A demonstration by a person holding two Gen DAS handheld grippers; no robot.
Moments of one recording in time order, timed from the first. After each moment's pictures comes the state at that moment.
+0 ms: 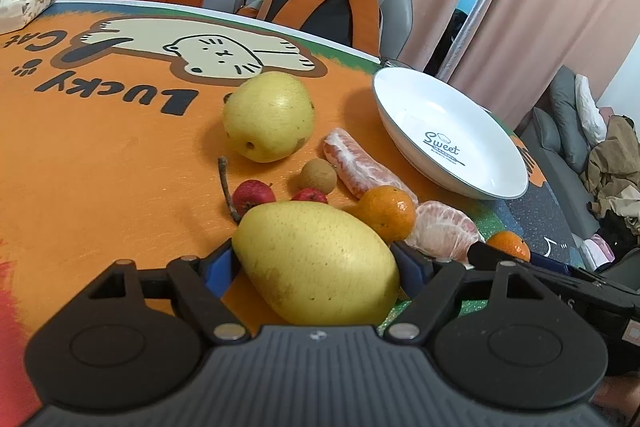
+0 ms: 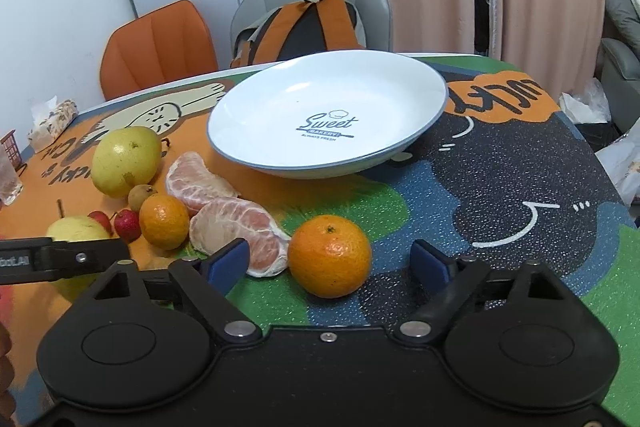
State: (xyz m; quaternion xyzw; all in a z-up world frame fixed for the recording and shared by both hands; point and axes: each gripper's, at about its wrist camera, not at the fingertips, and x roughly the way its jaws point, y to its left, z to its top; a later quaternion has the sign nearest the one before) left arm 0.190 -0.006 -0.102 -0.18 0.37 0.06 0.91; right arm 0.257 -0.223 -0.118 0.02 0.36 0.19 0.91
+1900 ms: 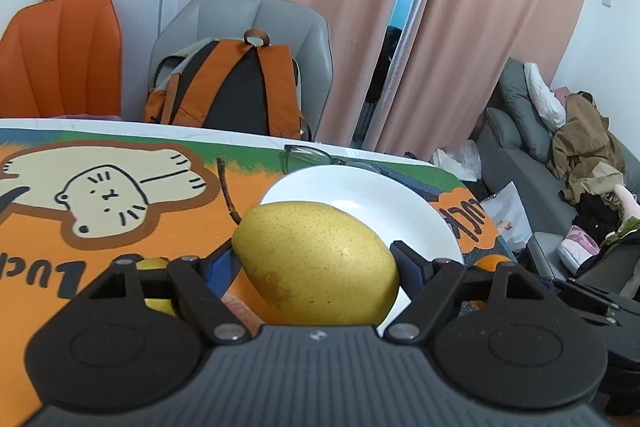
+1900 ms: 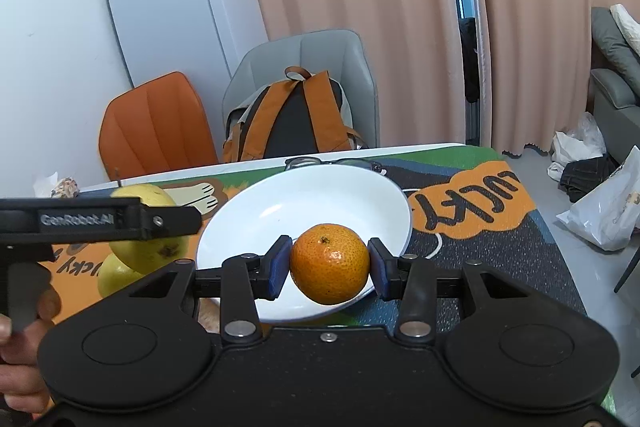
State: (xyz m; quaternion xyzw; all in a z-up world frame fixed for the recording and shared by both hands) left arm 0.294 -0.056 -0.039 -0.11 0.33 -0.02 0.94; right arm 0.299 -0.252 -0.060 0.06 0.29 0.19 0.94
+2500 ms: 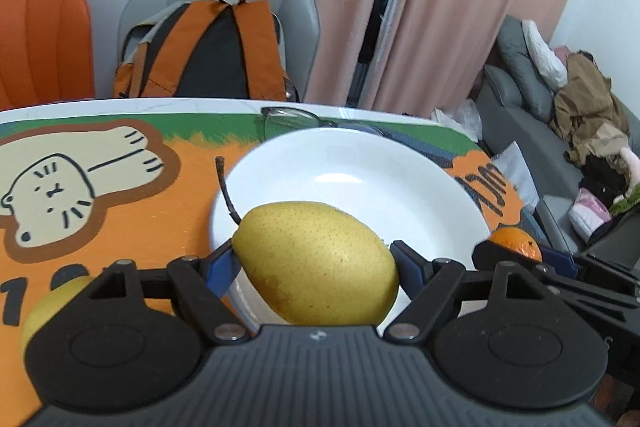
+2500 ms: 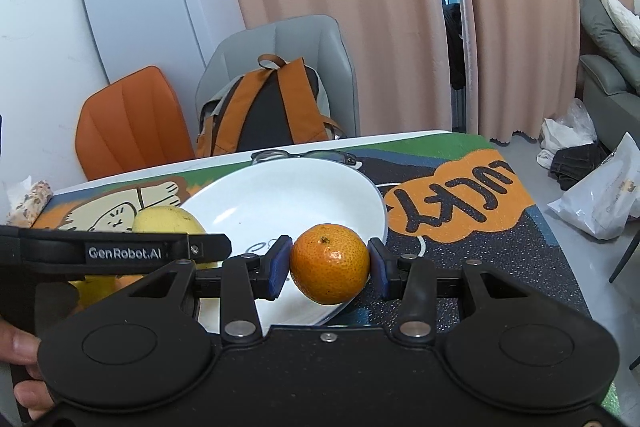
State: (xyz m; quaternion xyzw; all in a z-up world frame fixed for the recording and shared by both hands) left arm 0.350 -0.074 -0.080 -0.07 0.38 -0.04 0.92; right arm 0.335 -0.253 -0.086 0.07 0.31 0.17 0.93
